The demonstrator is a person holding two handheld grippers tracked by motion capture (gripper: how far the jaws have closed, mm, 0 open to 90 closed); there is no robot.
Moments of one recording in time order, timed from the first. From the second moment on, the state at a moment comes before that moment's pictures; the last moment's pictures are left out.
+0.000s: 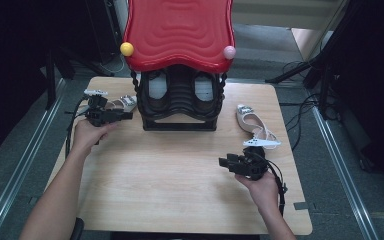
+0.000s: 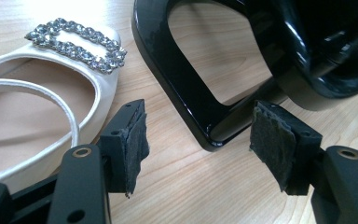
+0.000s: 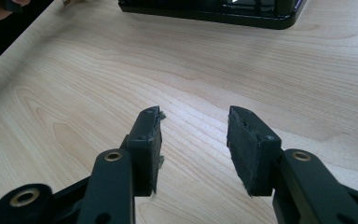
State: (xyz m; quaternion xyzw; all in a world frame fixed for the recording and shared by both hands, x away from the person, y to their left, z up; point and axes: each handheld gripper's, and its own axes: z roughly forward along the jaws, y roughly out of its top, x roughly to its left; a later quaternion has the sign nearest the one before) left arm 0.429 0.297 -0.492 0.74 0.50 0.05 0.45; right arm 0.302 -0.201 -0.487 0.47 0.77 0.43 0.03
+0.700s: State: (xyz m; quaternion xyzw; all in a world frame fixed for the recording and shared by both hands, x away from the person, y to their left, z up) left arm 0.383 0.318 -0.475 0.74 0.50 0.06 0.44; right arm 0.309 -0.198 -0.485 0.46 0.78 0.43 0.03
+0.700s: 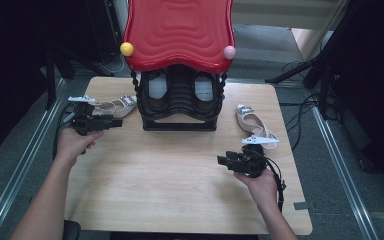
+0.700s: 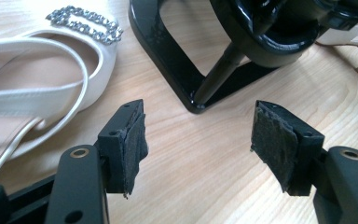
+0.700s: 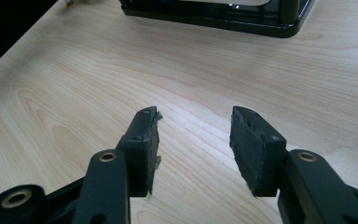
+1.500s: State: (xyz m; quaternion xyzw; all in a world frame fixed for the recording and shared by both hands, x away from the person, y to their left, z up) left arm 0.351 0.354 -0.476 0.73 0.52 0.08 0.44; right arm 0.327 -0.195 -0.484 0.46 0.77 0.44 0.02
